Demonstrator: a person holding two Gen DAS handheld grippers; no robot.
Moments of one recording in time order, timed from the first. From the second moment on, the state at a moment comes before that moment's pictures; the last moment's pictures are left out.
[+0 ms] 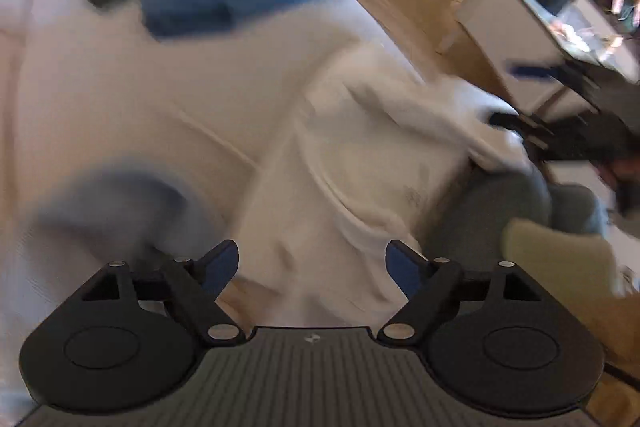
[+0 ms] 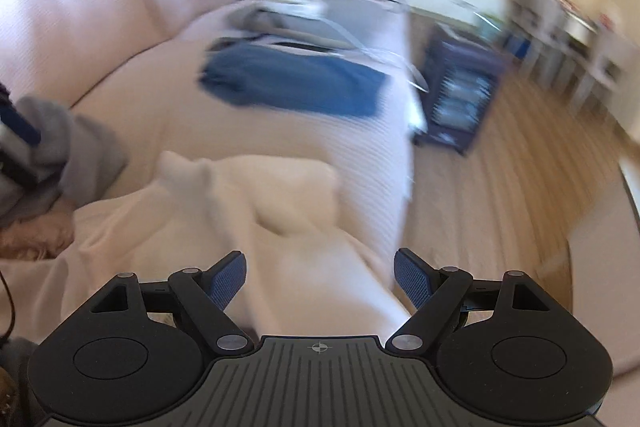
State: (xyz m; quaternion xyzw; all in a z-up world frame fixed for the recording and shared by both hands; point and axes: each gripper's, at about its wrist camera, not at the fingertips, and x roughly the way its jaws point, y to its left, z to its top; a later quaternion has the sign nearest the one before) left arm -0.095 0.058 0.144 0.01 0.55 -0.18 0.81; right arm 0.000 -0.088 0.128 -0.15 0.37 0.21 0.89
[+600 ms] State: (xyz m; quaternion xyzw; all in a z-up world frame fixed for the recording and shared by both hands) left arm -0.082 -0.001 0.059 -0.02 0.57 -0.20 0.80; right arm 0.051 -0.019 0.074 -0.20 0.42 0.26 0.84
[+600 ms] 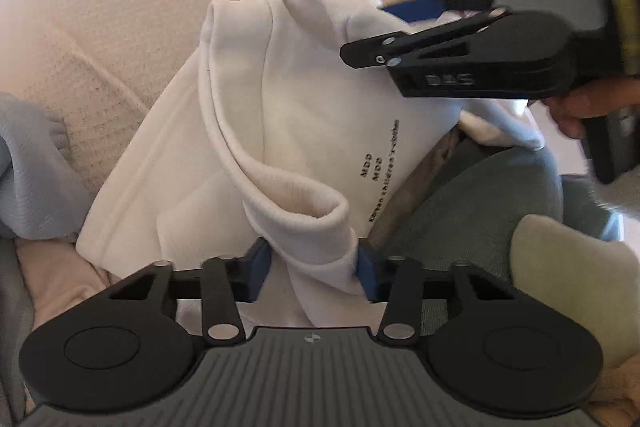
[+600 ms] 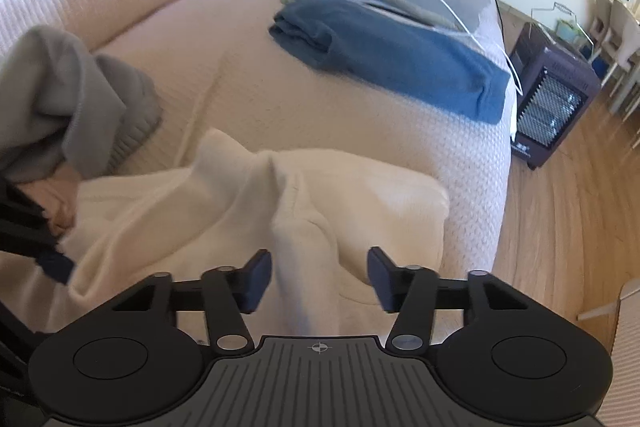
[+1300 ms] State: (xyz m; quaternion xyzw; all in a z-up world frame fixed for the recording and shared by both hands) left arm 0.151 0.083 0.209 0.03 0.41 -0.06 0.91; right arm 0.188 -0.064 0.149 -0.08 0.31 0.16 0.93
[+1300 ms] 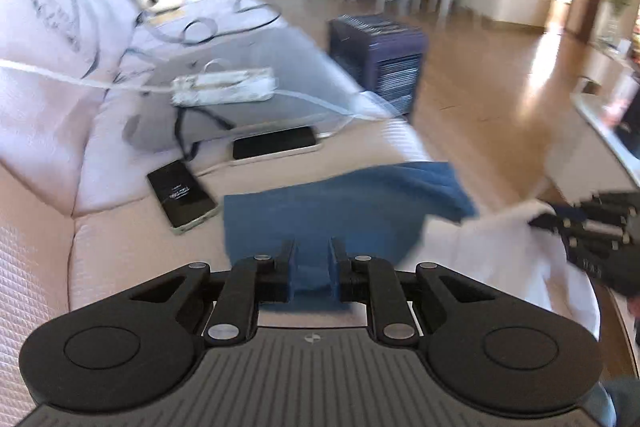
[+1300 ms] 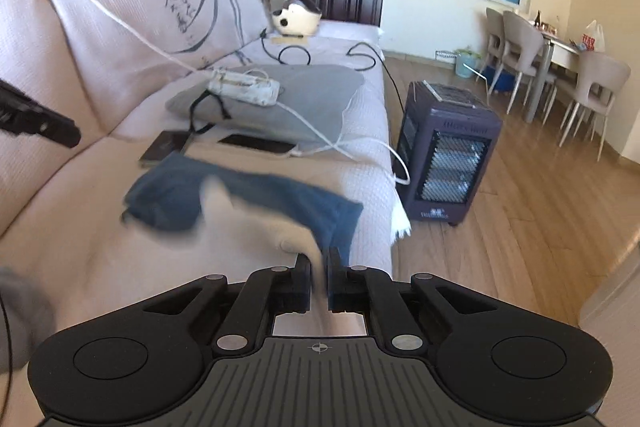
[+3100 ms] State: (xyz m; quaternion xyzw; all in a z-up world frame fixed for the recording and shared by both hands) left arm 0.104 0.086 0.174 0.06 0.44 -0.06 0.89; right arm 0.163 -0.109 0.117 -0.10 0.35 0.19 0.91
